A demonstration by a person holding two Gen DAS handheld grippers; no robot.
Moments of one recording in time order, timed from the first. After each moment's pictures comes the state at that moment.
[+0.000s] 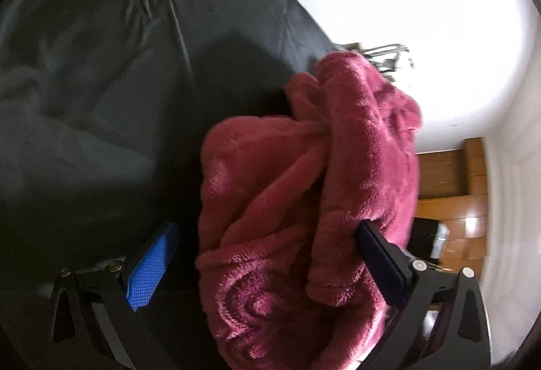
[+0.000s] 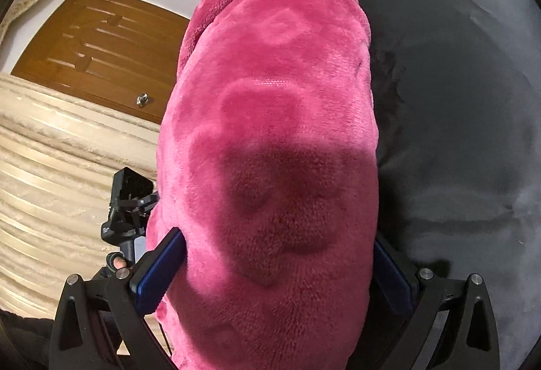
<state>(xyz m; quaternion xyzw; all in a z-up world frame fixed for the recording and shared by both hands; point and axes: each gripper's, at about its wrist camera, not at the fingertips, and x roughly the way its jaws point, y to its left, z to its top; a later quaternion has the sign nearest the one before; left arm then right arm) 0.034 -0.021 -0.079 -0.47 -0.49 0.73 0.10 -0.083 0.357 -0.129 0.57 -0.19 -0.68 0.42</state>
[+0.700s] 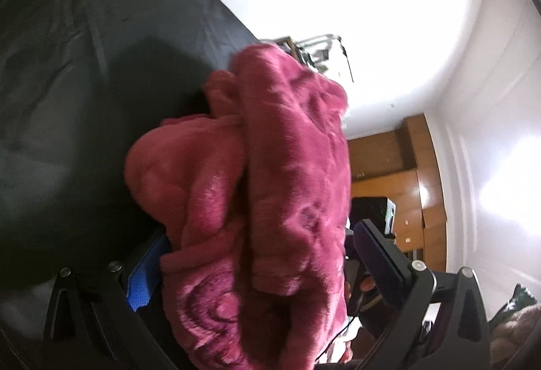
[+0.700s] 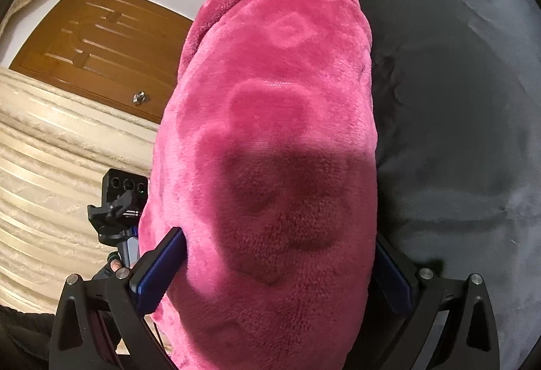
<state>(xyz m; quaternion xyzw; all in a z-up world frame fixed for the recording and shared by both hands) 0.006 0.017 -0.060 -0.43 -0.47 0.74 0.22 -0.065 0.341 -0.127 0.57 -0.18 -0.68 0.42</state>
